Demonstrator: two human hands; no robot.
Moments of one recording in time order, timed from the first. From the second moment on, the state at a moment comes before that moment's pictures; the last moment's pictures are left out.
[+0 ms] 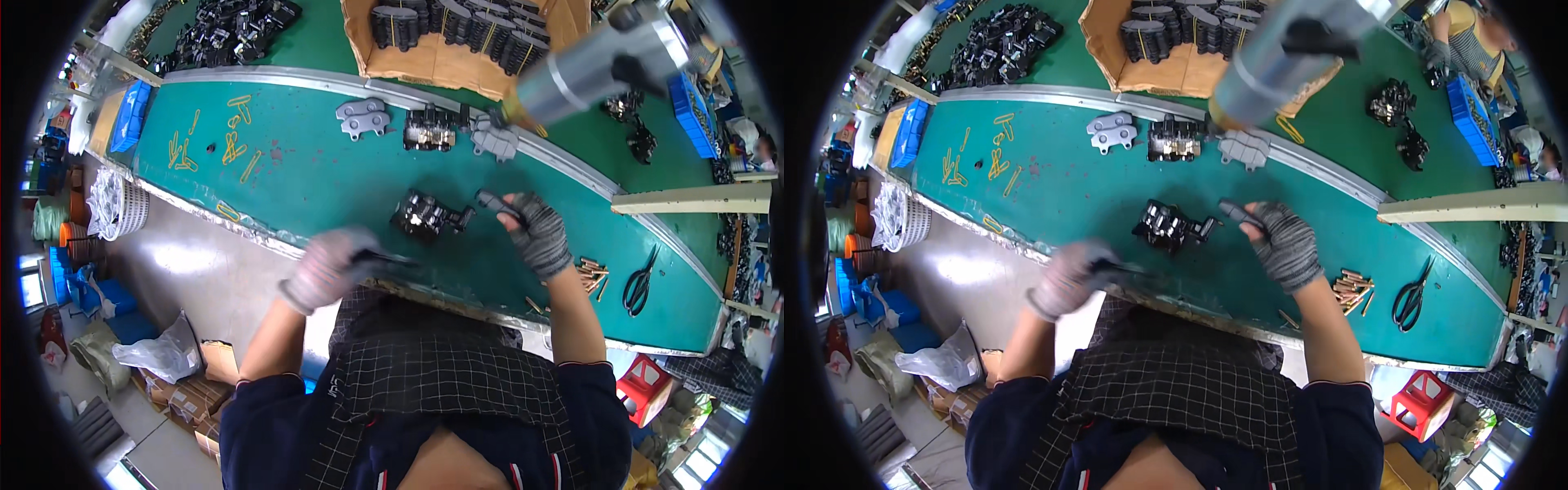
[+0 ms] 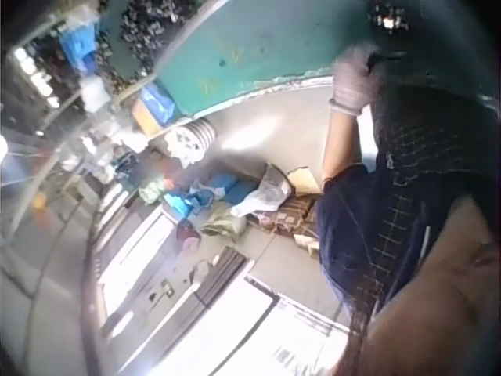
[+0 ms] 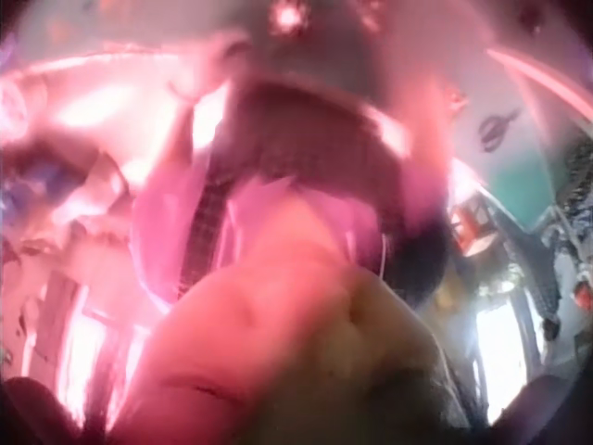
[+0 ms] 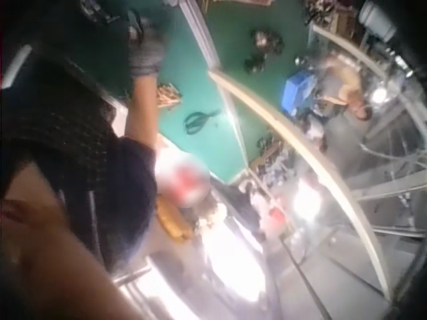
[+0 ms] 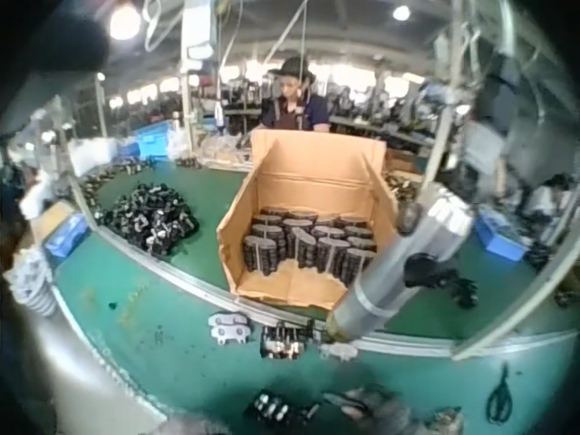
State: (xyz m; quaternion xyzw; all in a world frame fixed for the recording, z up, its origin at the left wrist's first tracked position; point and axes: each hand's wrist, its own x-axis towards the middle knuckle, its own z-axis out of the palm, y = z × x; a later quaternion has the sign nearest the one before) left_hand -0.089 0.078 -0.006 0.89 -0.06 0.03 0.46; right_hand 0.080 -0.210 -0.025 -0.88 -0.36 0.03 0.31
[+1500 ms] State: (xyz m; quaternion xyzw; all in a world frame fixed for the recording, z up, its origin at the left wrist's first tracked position) left_hand -0.061 0.006 -0.034 0.94 -0.07 0.07 0.34; right_hand 0.050 -0.222 -0.053 -0.78 -0.50 0.03 0.37
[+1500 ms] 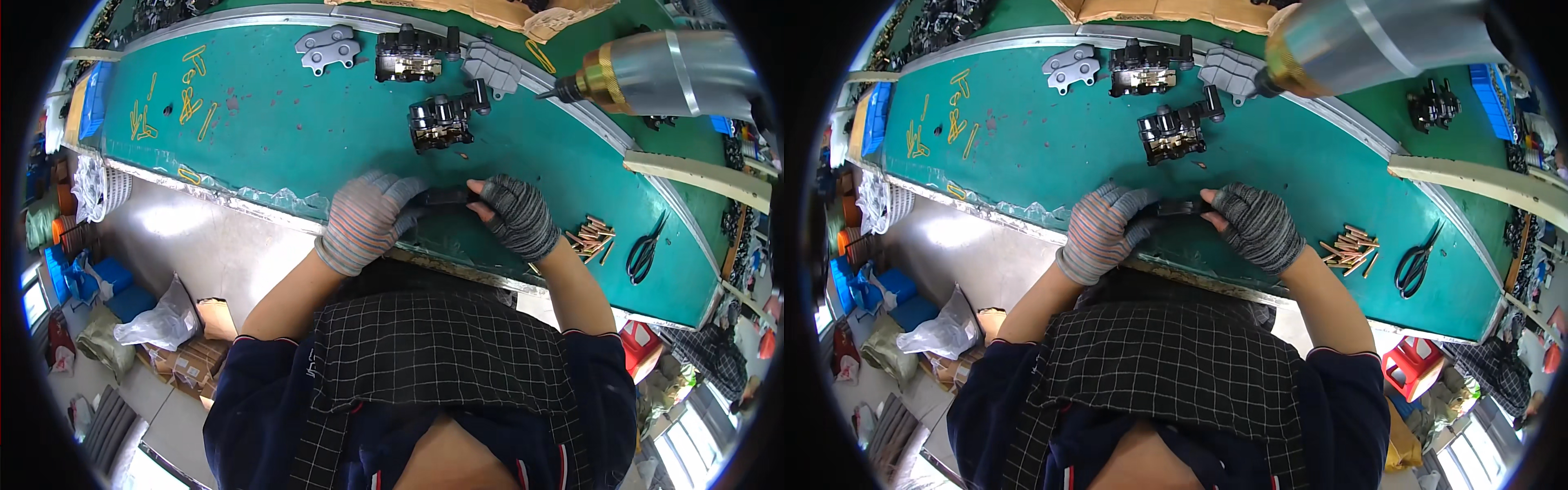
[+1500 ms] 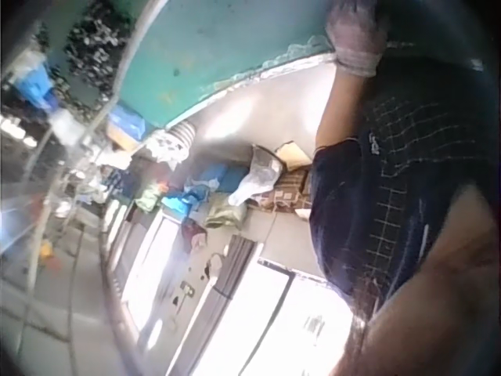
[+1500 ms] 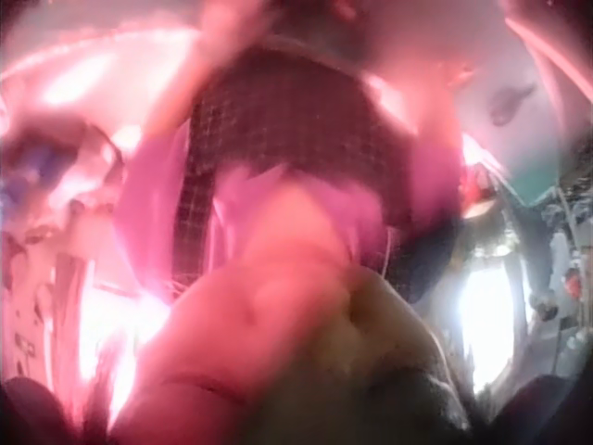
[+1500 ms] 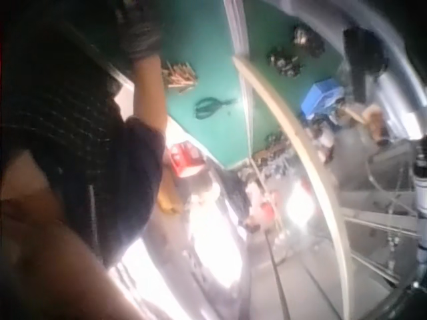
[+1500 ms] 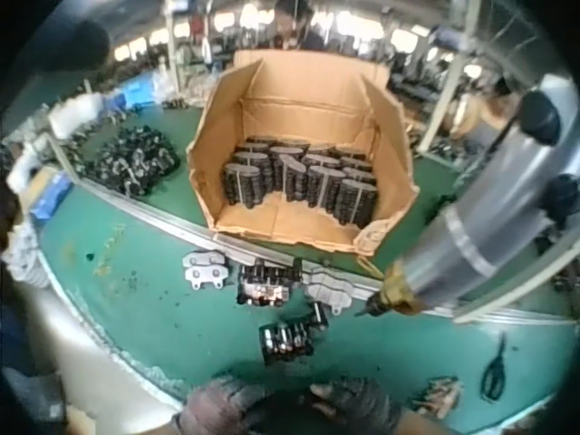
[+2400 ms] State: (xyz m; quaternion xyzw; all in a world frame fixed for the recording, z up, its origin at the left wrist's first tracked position) left_hand 0.033 0.008 -0.034 0.94 -0.26 0.19 0.11; right_hand 0.090 -0.183 0.005 -0.79 -0.18 0.34 0.48
